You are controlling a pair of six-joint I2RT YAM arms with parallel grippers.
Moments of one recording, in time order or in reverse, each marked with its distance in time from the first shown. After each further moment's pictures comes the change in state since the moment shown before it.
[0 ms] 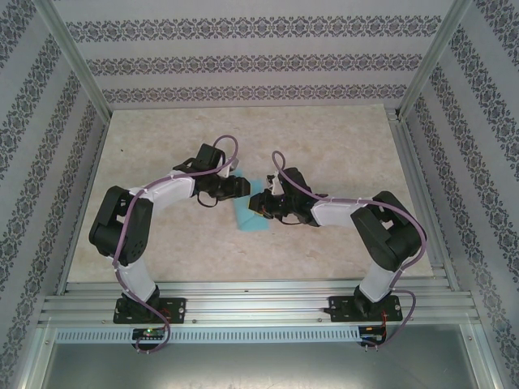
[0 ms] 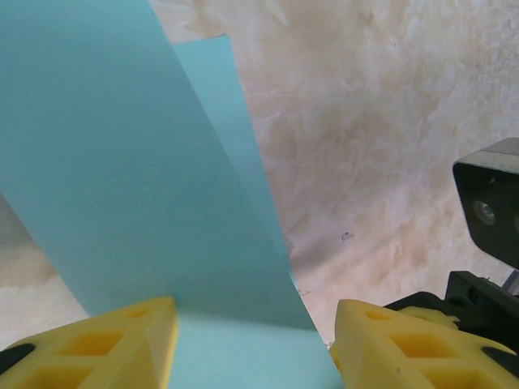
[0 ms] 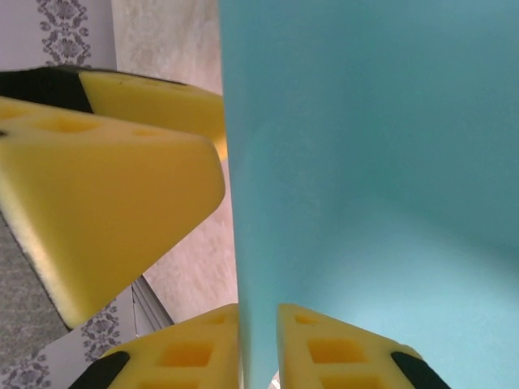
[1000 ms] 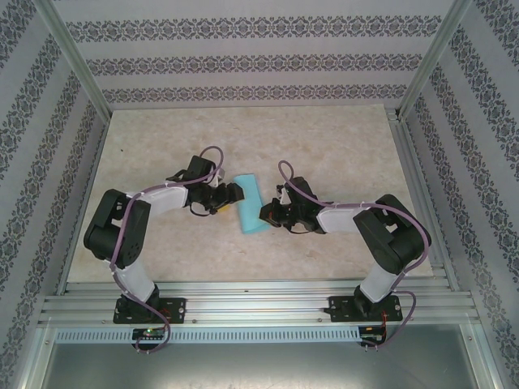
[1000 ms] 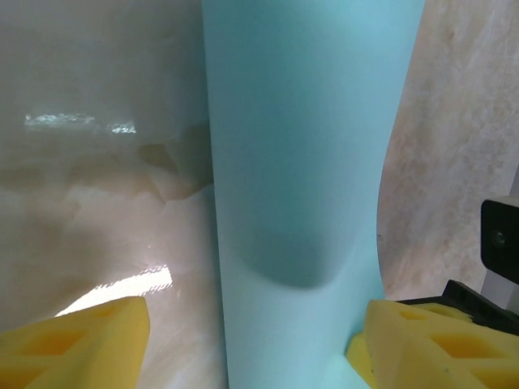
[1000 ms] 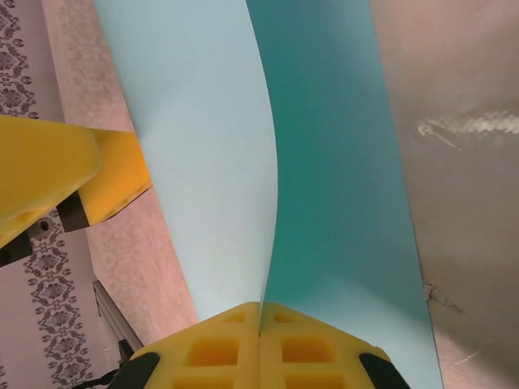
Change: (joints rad) left arm 0.045 -0.030 -0.176 0.124 0.027 -0.235; right arm -0.023 -0.034 -0.116 -0.013 0.055 0.001
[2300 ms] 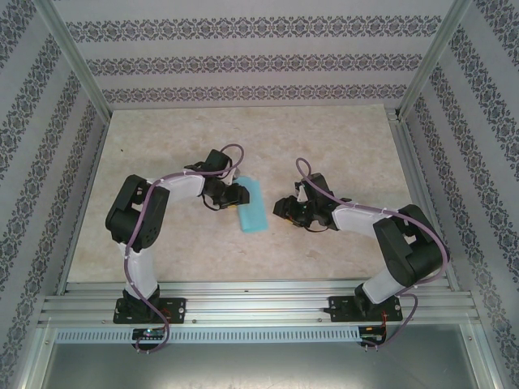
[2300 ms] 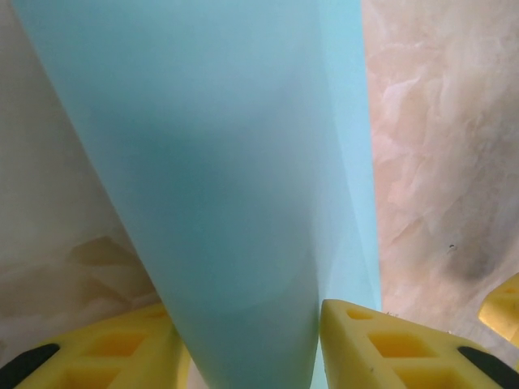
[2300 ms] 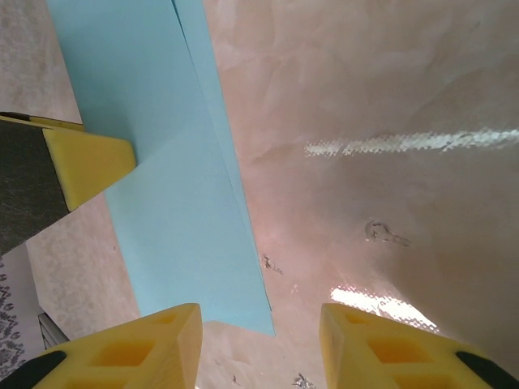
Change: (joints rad) left arm -0.060 0.190 0.233 -0.203 -0.077 0.230; right arm -0.123 -0.134 -0.022 -0.248 0.057 -0.155
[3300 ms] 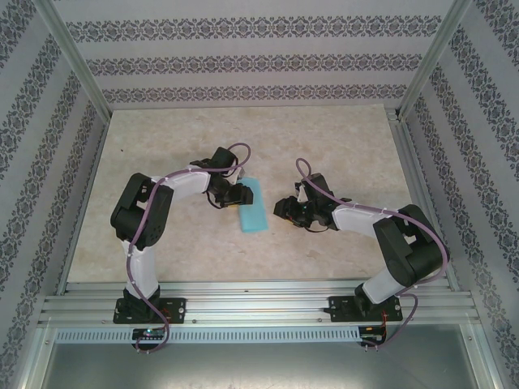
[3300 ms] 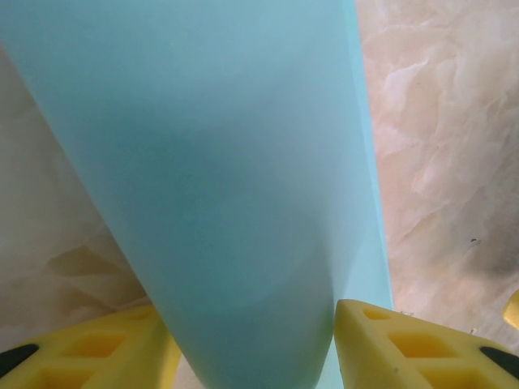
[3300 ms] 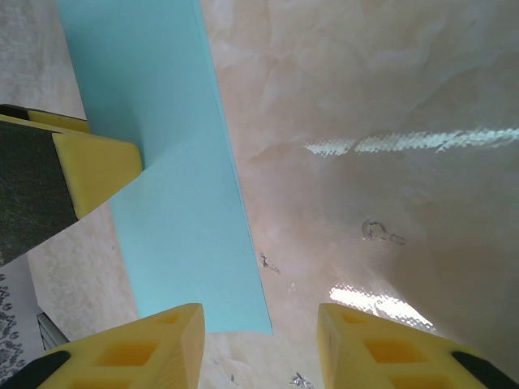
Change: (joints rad) left arm -0.028 0.038 0.080 -0.099 -0.053 0.050; right arm -0.001 0.000 0.000 -0.003 0.000 -0.002
